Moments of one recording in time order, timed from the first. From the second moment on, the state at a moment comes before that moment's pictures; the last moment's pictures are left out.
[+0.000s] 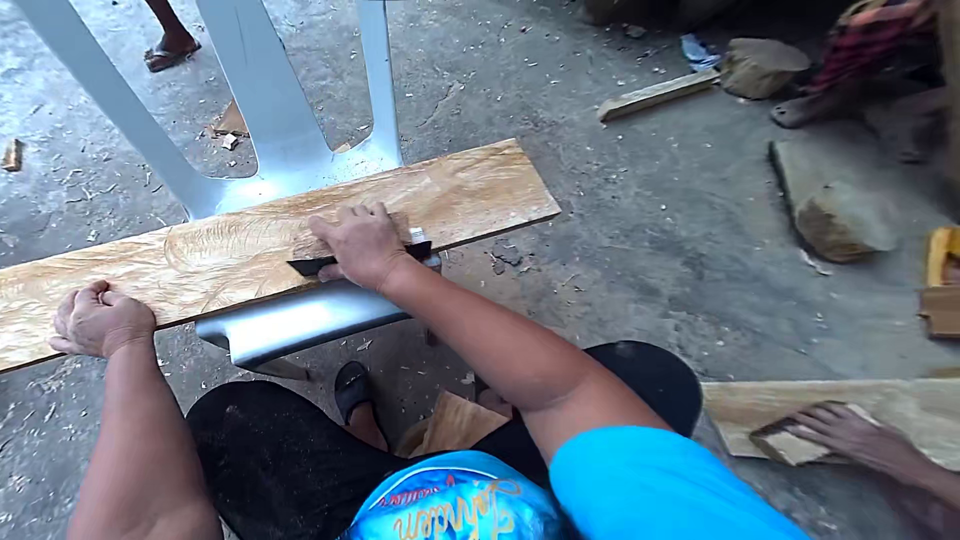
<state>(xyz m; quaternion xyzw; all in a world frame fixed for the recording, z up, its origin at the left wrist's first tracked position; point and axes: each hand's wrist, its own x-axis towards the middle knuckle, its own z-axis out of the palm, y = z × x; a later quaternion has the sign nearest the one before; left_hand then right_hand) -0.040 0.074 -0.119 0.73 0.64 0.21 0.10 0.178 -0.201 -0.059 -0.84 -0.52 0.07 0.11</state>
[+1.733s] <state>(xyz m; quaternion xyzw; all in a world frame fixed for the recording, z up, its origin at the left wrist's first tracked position) -0.036 0.063 -0.110 0.72 0.66 0.21 0.11 0.327 -0.268 -0.061 -0.95 -0.30 0.03 0.10</state>
